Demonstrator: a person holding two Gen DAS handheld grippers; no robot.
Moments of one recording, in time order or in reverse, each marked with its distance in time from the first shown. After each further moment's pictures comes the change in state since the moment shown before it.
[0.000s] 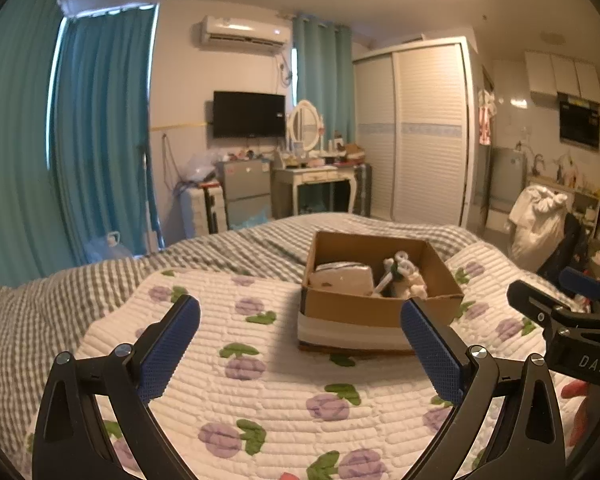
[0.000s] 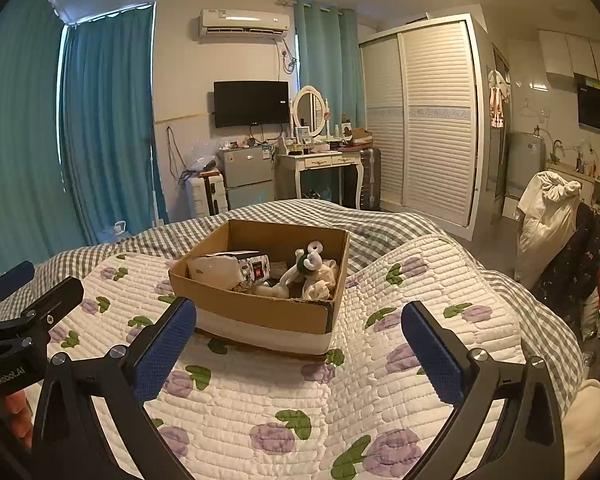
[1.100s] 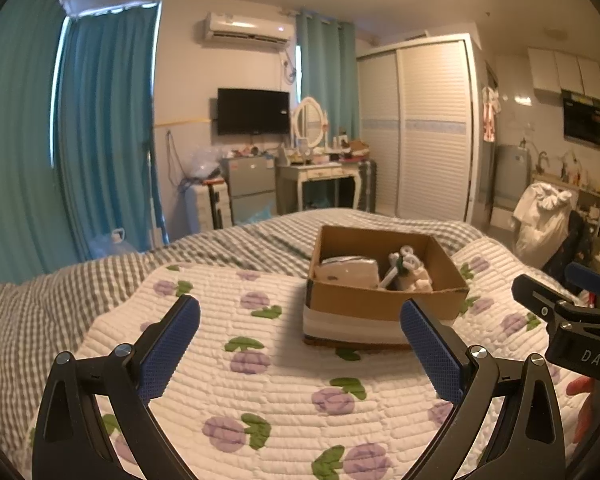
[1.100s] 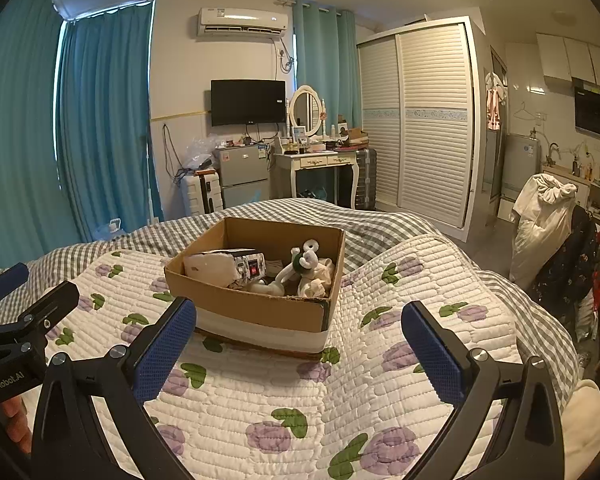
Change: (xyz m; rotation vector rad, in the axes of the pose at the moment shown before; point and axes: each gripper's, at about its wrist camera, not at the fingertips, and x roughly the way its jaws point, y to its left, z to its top) left arm -0.002 0.003 -0.004 -0.005 0.009 0.015; right arm 0.002 0.000 -0.003 -0.009 -0.001 -0.018
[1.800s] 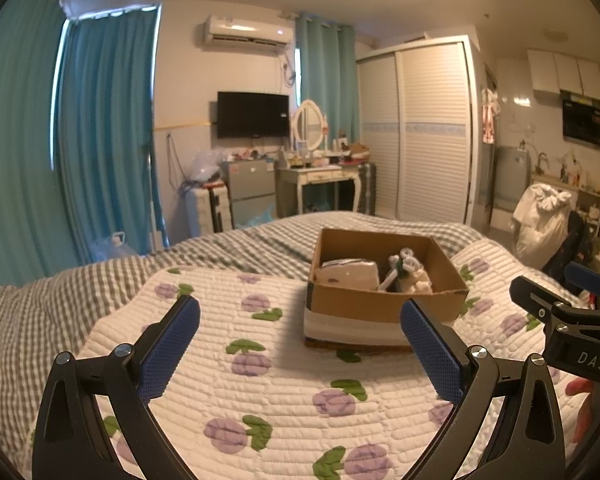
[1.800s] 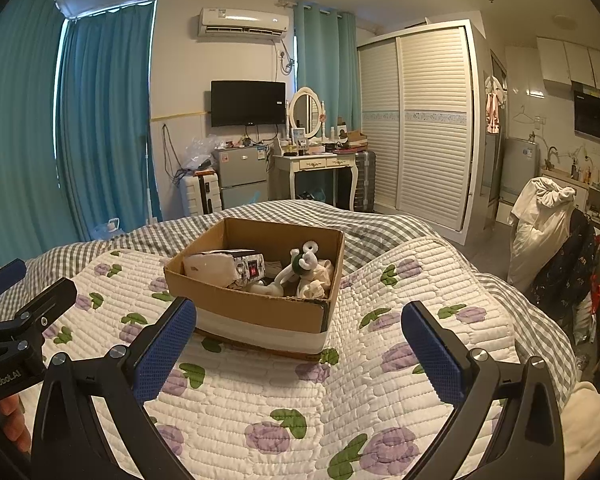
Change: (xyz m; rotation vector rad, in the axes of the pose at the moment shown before) left arm -0.002 0.000 0.002 -0.001 -0.006 0.001; right arm -0.001 -0.001 -0.001 -0.003 -0.006 -0.005
